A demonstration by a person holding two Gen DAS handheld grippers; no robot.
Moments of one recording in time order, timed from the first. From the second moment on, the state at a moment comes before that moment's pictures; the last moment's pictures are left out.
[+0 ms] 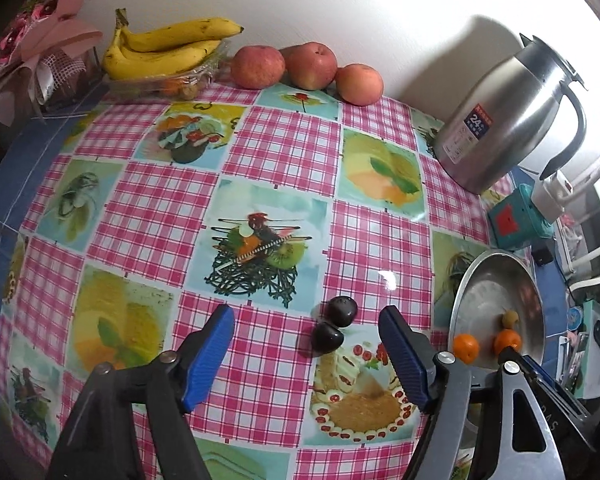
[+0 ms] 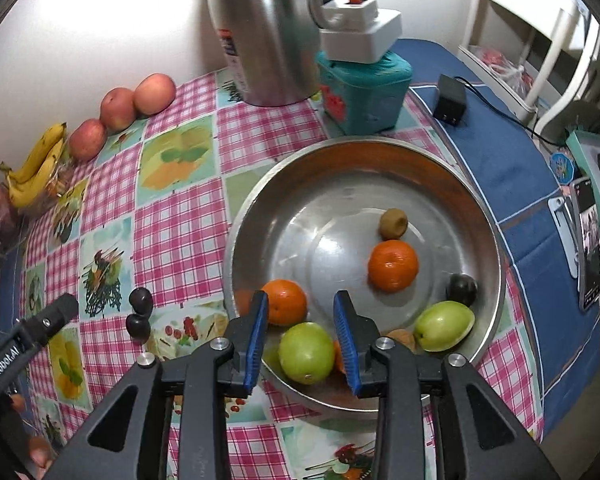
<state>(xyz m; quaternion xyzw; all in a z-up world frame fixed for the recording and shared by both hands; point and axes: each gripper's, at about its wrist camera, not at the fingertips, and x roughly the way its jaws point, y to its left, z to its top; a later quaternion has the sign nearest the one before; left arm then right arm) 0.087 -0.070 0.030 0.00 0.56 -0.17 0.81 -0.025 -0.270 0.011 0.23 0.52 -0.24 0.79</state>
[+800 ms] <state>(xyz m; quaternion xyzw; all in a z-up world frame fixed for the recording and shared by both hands) 0.087 -0.074 0.020 0.03 0.56 -0.16 0.81 -0.024 -0.267 0.003 0.22 0.52 -0.24 0.79</state>
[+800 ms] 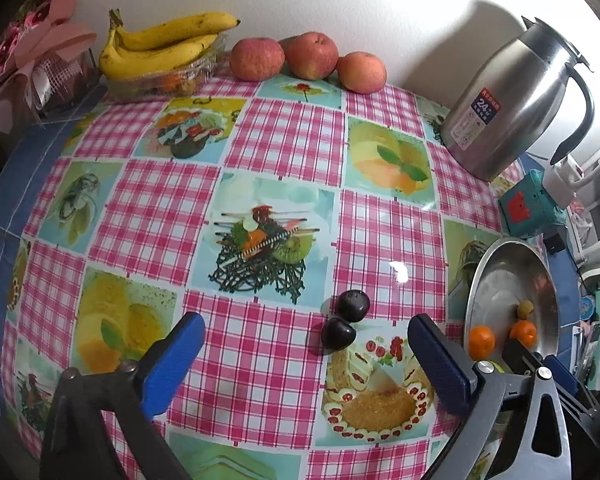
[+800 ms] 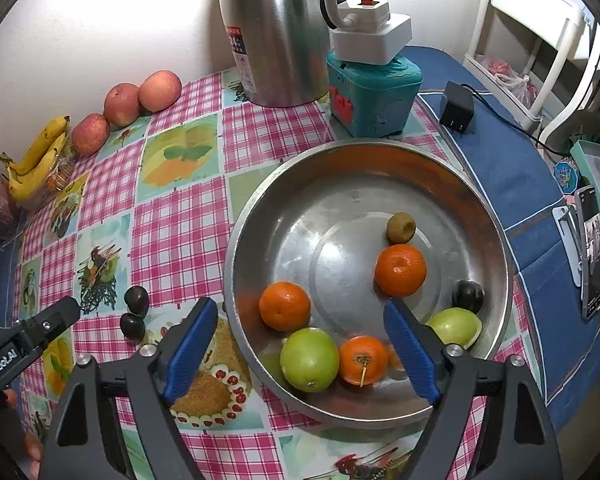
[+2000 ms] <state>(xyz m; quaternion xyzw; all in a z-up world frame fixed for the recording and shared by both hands) 0.112 -0.053 -0.021 0.00 0.57 -0.16 0.80 0.010 -0.230 -0.021 0.20 0.54 -0.18 0.80</state>
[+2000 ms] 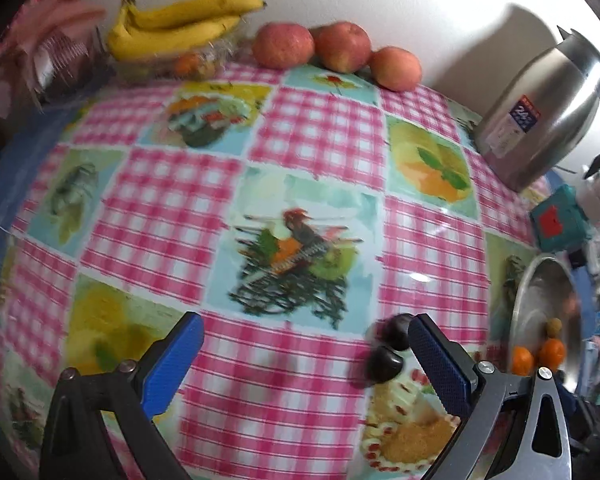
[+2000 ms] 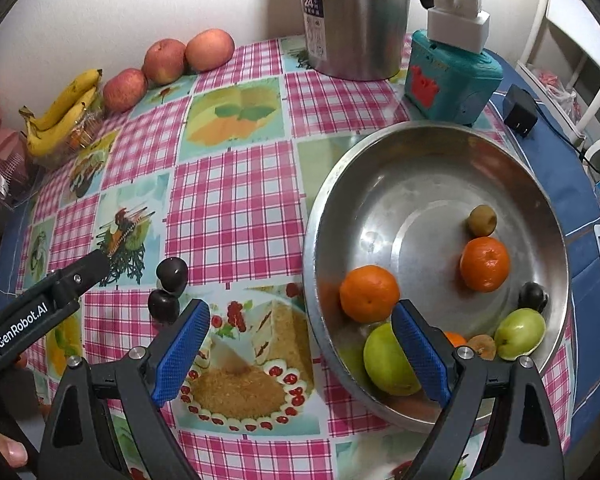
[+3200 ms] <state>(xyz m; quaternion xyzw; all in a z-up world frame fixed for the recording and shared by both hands) 0.098 -0.114 -0.055 0.08 0.61 -0.23 0.75 -0.007 -0.253 -0.022 0.22 0.55 -0.22 0.78</state>
